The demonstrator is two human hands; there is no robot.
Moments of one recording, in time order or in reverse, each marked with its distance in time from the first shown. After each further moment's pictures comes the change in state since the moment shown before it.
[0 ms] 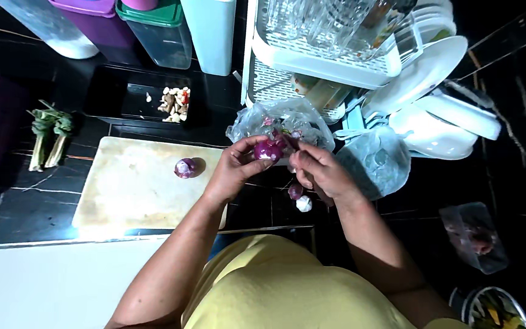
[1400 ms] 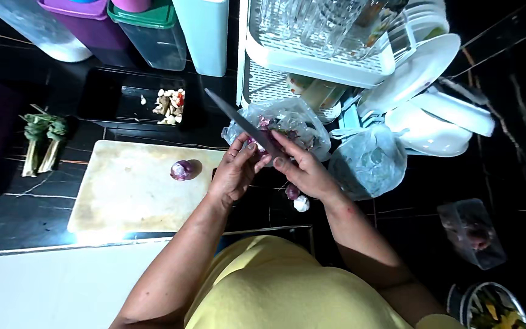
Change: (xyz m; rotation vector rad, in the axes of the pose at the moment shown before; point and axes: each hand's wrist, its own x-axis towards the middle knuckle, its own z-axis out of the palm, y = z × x) left_hand 0.011 -0.021 0.009 -0.537 0.113 -0.164; right_hand 0.009 0.003 0.016 -0.373 0.069 -0.150
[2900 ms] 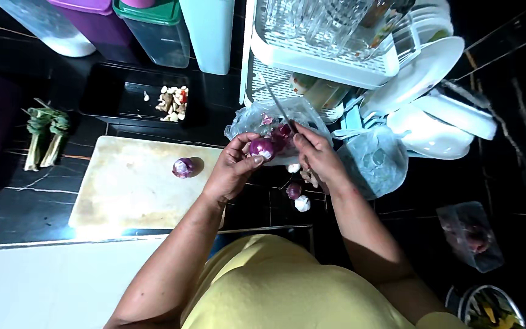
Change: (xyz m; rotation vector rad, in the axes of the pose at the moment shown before) left_hand -0.007 0.008 -0.013 0.175 -0.178 0.141; right_hand 0.012 0.022 -0.023 0.142 0.139 0.287
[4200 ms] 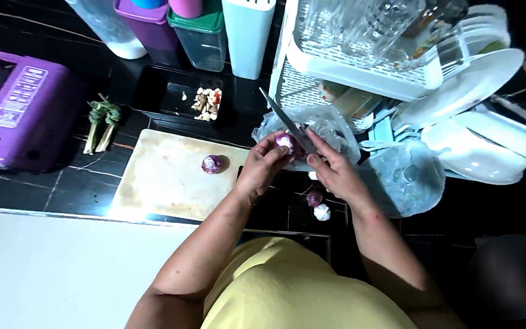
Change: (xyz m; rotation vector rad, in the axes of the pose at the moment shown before) left_hand 0.011 0.001 0.012 0.014 0.254 -0.094; right_hand -0.005 -0.010 0.018 -0.187 -0.136 -0.203
